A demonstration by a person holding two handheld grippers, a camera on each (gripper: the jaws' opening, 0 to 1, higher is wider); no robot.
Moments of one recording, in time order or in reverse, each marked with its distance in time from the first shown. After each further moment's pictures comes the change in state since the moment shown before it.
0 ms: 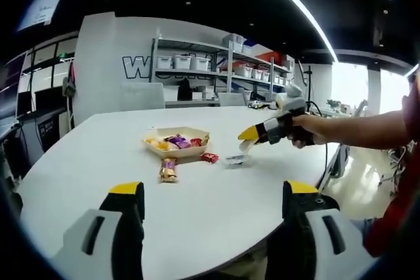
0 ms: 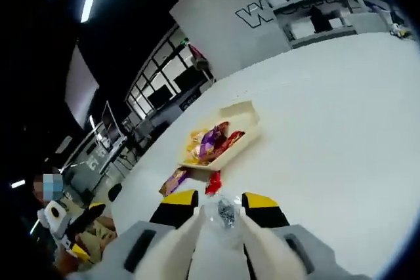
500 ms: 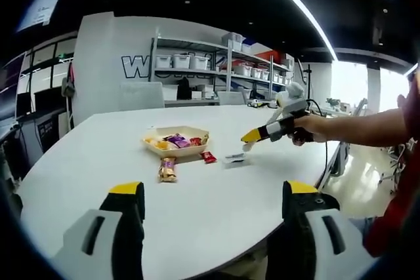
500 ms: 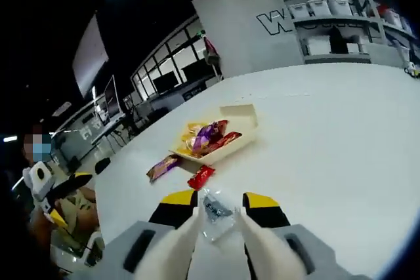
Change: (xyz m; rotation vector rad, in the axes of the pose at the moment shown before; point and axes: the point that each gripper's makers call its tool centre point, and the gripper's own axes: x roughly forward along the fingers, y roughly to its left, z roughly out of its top) left arm 0.003 -0.002 -0.001 0.008 0.007 -0.006; right arm -0.001 0.001 -0.007 -0.252 0.030 0.002
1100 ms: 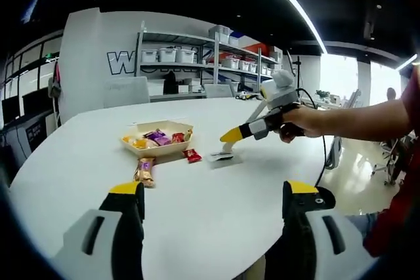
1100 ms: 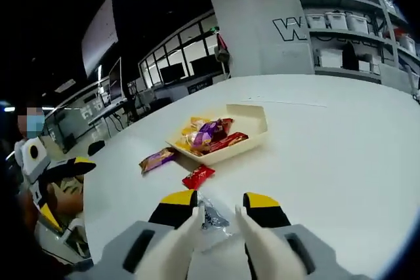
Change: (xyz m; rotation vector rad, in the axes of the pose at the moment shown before) left arm 0.051 -0.021 -0.011 0.033 0.046 -0.085; right arm 0.024 0.003 -0.007 -0.165 0.032 -0.002
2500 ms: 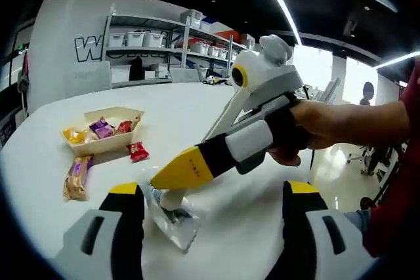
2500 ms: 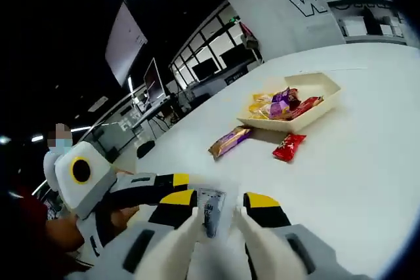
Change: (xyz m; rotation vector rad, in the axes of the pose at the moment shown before) left arm 0.067 -0.062 -0.016 0.022 0.086 -0.226; right arm 0.008 0.114 -0.028 0.191 0.048 0.321
